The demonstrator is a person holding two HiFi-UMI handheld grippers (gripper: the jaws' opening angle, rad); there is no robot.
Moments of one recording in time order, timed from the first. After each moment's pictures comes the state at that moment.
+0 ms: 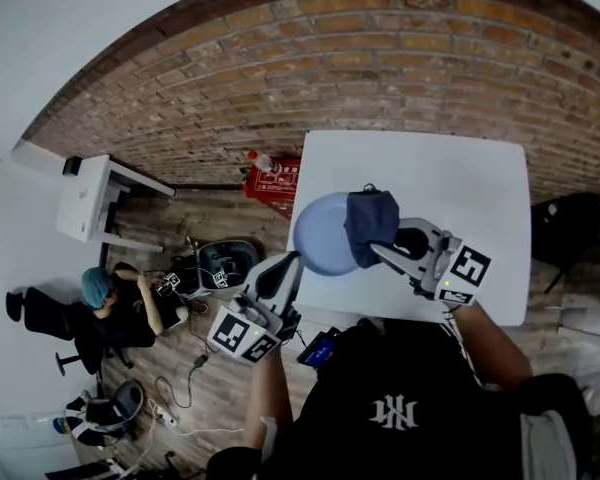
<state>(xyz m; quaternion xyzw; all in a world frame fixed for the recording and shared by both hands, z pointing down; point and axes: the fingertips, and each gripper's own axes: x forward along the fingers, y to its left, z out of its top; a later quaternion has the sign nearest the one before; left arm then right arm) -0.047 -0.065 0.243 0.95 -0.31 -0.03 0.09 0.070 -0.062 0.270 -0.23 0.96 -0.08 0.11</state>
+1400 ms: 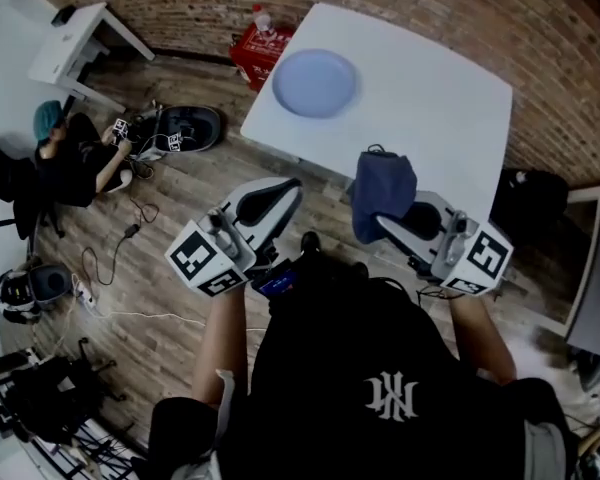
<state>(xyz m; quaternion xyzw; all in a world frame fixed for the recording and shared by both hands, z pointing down) -0.036 0.203 0.258 0.95 -0.27 -0.09 0.13 0.070 0.231 0.279 -0.14 0.98 -0.12 0.05</state>
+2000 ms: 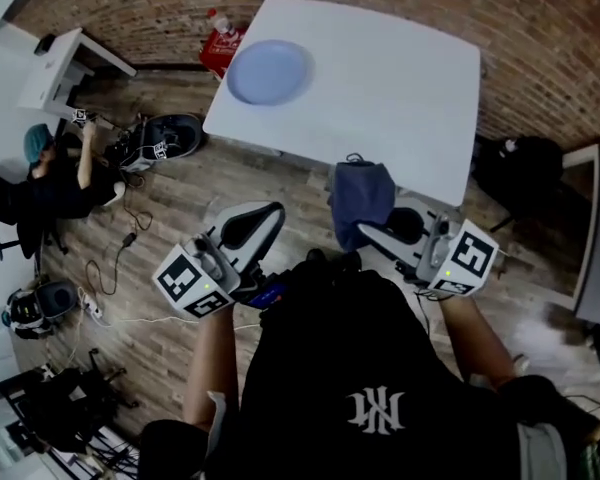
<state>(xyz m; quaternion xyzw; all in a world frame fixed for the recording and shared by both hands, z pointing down) 0.045 0.264 0.285 0.95 -0.25 -0.04 0.17 0.148 0.286 0.314 -0.15 0.97 -0.15 0.08</state>
